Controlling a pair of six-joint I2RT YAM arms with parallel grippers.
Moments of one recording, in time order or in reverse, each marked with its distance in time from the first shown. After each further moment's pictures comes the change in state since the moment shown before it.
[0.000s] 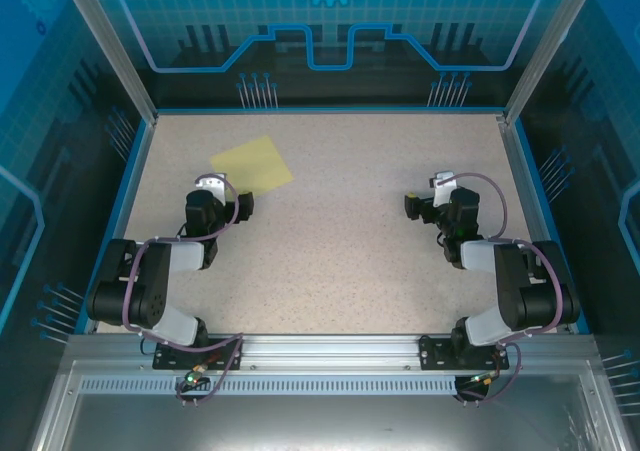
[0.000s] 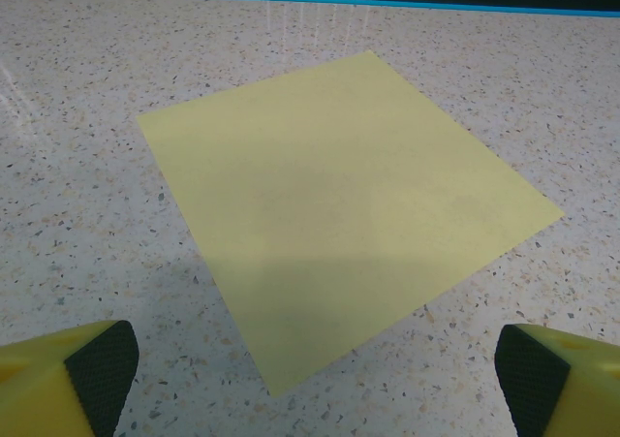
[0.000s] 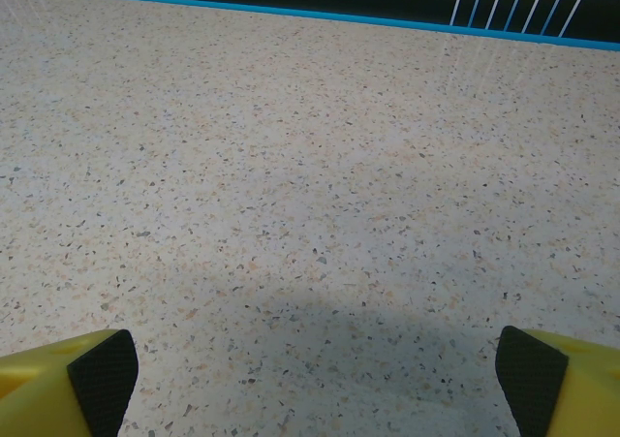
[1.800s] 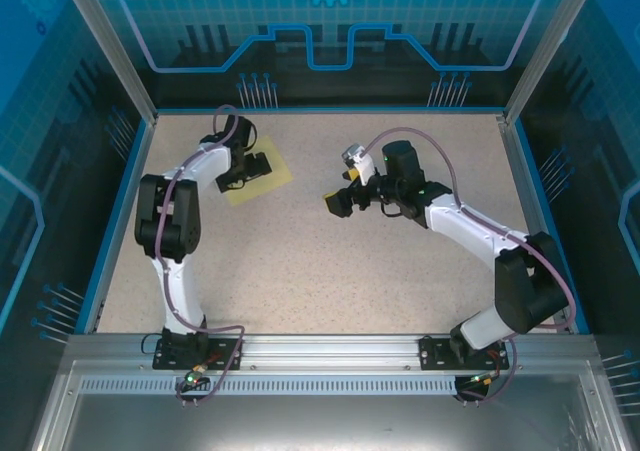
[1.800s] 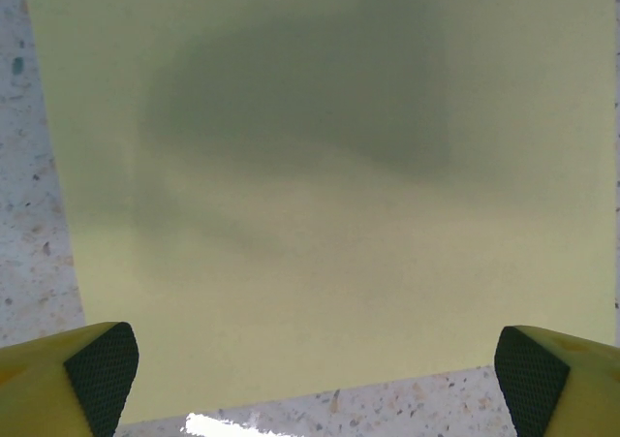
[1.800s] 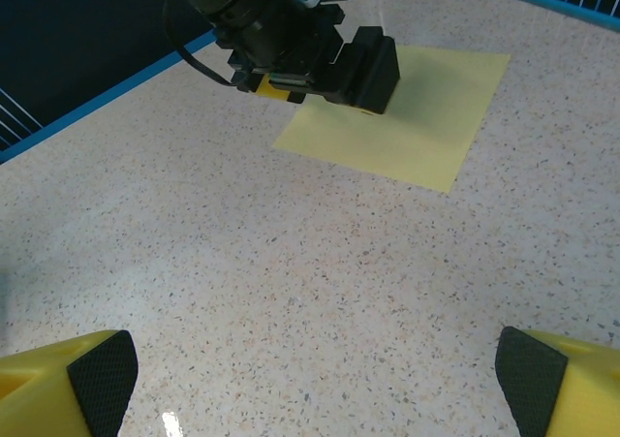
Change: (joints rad) left arm -0.090 0.545 1.131 -1.356 -0.081 -0.502; right arm 0.430 0.034 0.606 -0.718 -0.468 0.021
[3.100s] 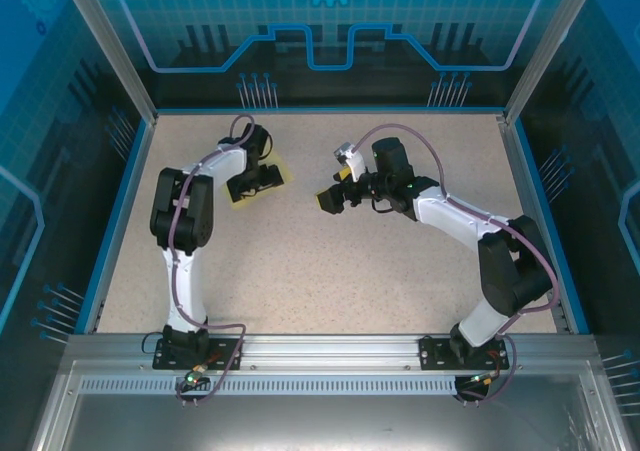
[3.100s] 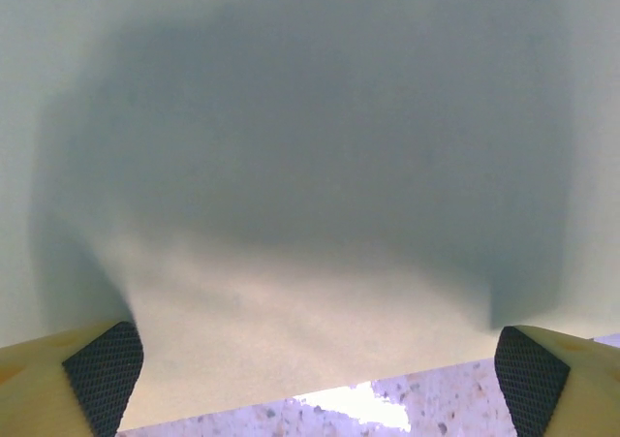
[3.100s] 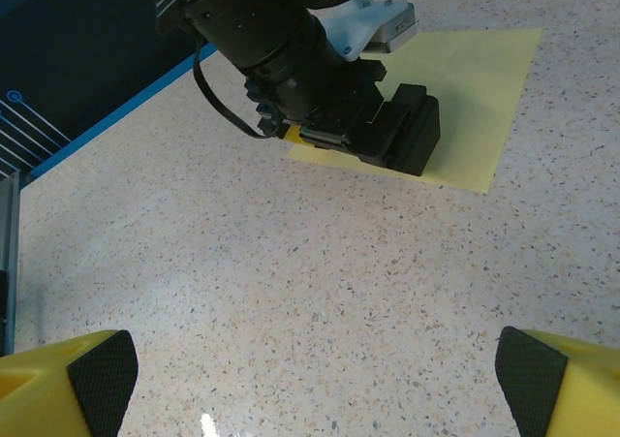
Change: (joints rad) left arm -0.061 0.085 0.015 -0.072 0.039 -0.039; right arm 0.011 0.106 0.058 0.030 -0.053 0.079
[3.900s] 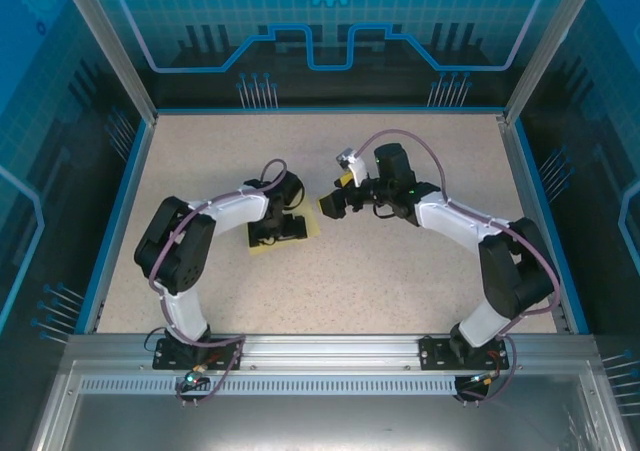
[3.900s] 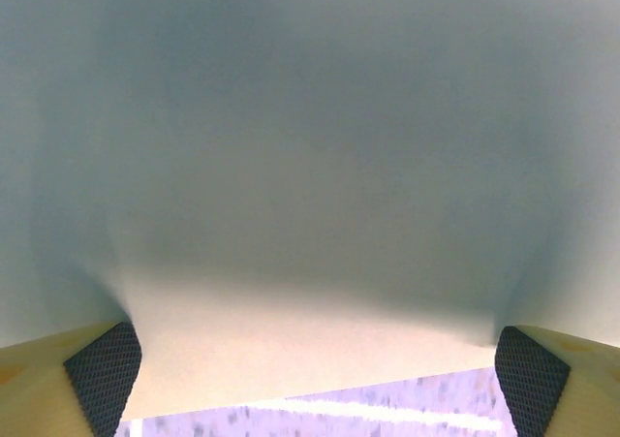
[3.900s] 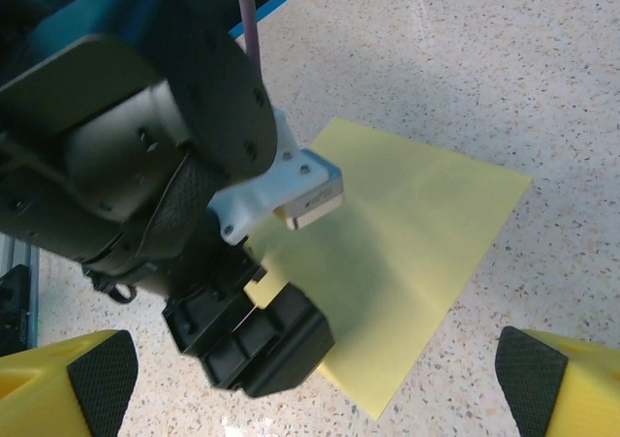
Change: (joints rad) left arm -0.309 -0.320 -0.449 0.005 0.018 -0.091; right arm -0.005 -0.033 -0.071 0.040 -0.029 0.030
